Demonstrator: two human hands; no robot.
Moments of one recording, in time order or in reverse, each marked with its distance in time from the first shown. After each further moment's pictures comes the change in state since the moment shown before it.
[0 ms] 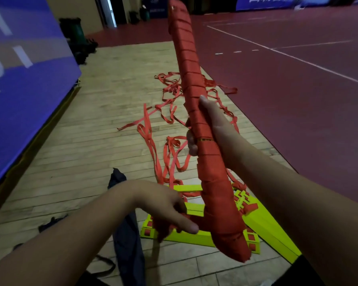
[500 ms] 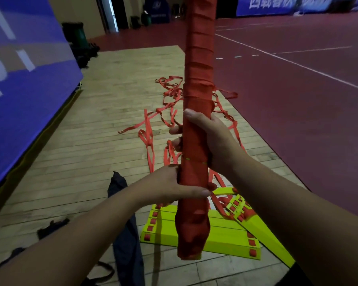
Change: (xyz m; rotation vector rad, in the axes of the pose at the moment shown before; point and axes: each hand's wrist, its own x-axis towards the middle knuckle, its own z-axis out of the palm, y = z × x) left_hand 0.011 -0.008 -0.002 -0.536 0.651 0.216; right_hand -0.003 0.006 0.017 -0.028 -0.048 -0.256
